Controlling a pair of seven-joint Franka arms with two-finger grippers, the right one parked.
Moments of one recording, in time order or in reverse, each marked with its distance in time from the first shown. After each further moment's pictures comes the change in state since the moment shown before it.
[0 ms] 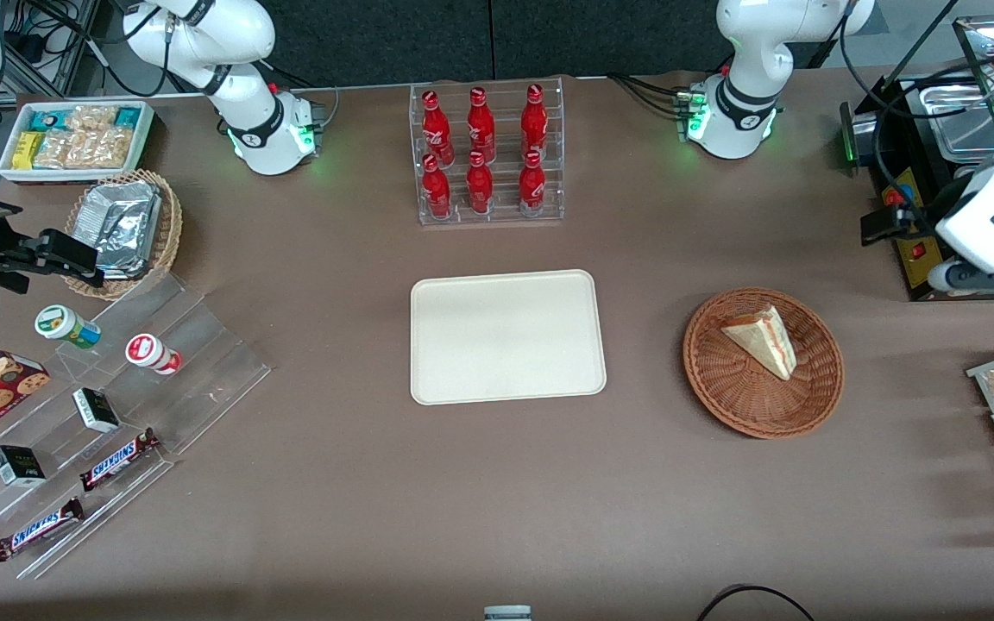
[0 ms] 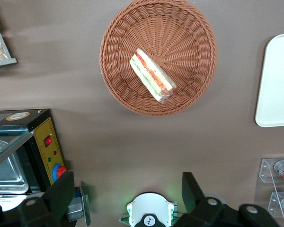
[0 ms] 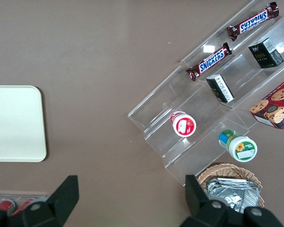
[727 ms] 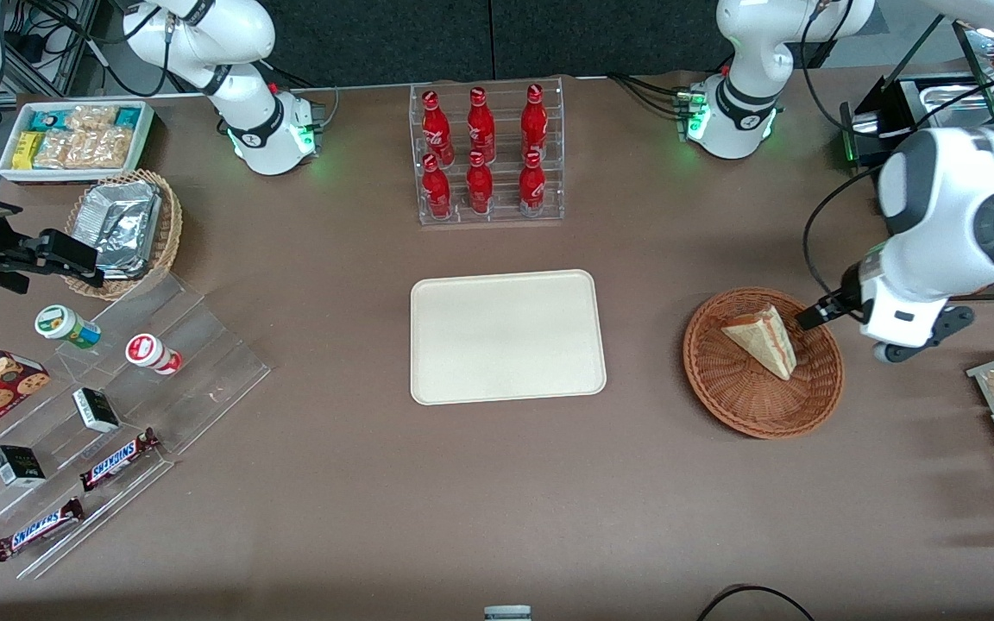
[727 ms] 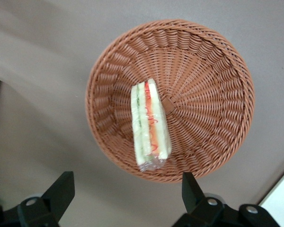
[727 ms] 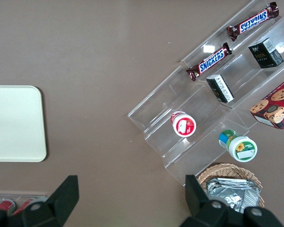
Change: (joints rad) arm -0.022 0.017 -0.014 -0.430 -0.002 0.551 -0.608
